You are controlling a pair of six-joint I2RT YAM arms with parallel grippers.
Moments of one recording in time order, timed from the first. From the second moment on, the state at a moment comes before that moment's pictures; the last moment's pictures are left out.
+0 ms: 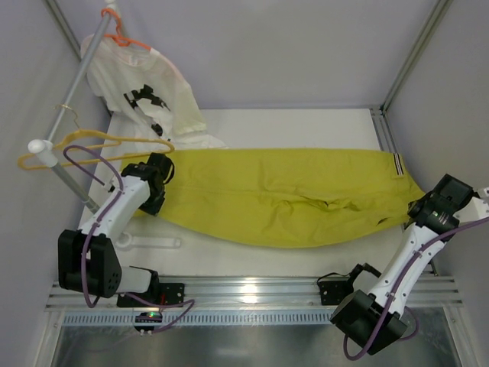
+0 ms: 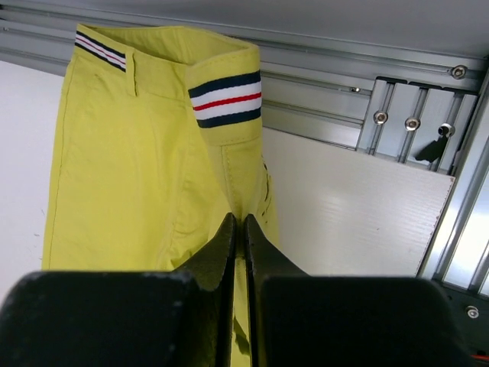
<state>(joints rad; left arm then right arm) -0.20 1.37 1.01 -1.10 -0.52 -1.45 -0.74 0.85 0.92 -0.85 0.16 0.68</state>
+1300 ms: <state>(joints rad) -0.20 1.24 1.27 -1.16 -0.48 -1.23 -0.74 0.78 1.22 -1.01 0.14 0.67</state>
